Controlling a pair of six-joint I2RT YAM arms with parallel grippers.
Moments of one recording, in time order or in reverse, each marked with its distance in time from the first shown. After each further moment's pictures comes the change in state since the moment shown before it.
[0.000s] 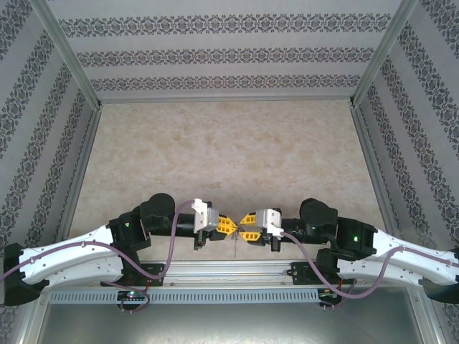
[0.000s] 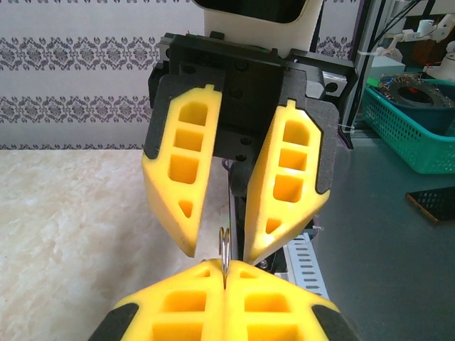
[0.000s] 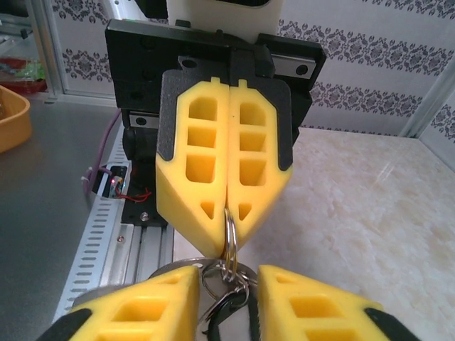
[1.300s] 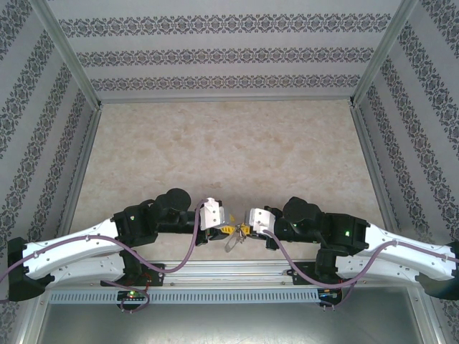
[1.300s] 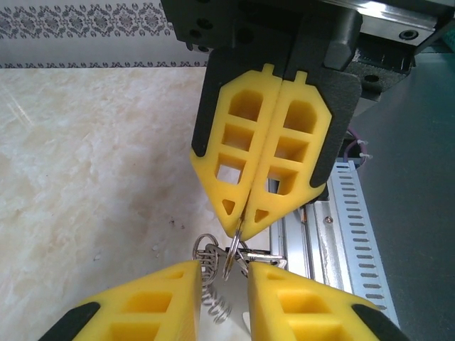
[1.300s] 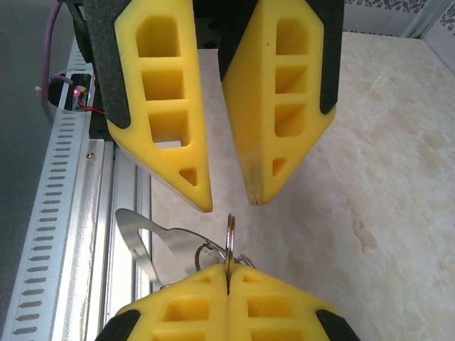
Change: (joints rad) left arm 0.000 0.097 0.122 -0.288 -0.131 0.115; right arm -0.003 0.111 0.077 -0.235 0.117 -0.024
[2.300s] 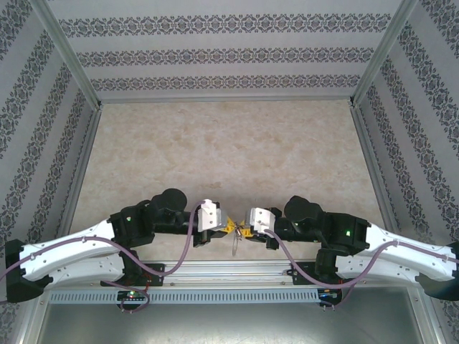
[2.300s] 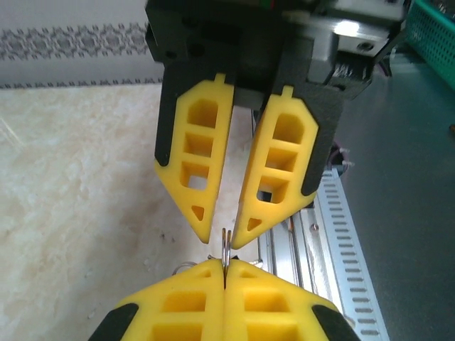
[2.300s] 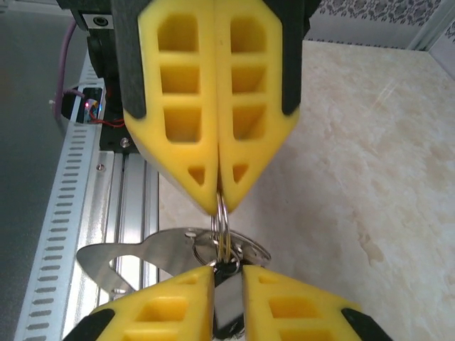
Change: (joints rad) left arm 0.000 -0.039 -0.004 0.018 0.047 0.008; right arm -0.006 -0.007 0.004 0.022 -0.034 0.004
